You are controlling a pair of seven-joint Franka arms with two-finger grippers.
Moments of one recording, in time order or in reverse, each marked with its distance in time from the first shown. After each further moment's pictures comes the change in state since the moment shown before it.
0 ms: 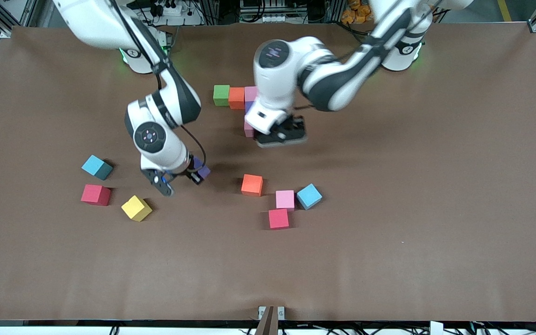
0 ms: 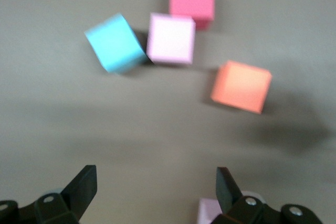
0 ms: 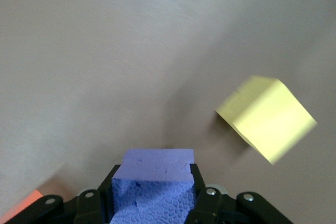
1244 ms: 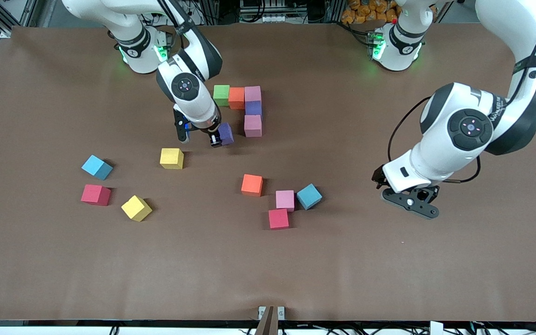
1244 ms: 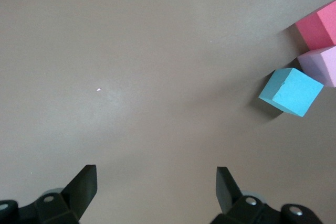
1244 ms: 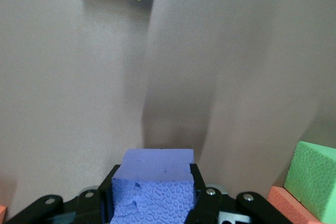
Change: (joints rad) left arm 0.488 -0.027 -0.005 0.039 -0.072 -0.046 1.076; right arm 0.203 -0.117 0.006 -0.354 0.097 0.296 0.652
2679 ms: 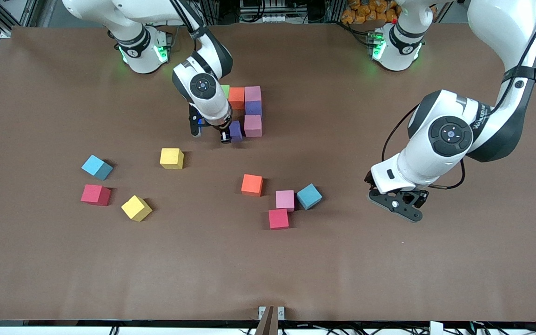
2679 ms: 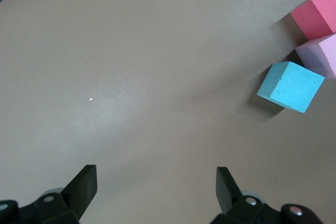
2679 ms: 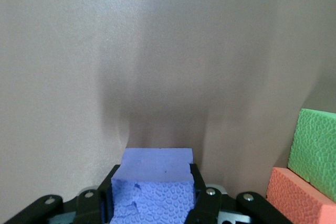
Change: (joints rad) left arm -0.041 0.037 -0.004 0.017 0.054 0.000 0.010; right arm 0.050 0.063 0.036 -0.017 -0.002 0.083 0.148
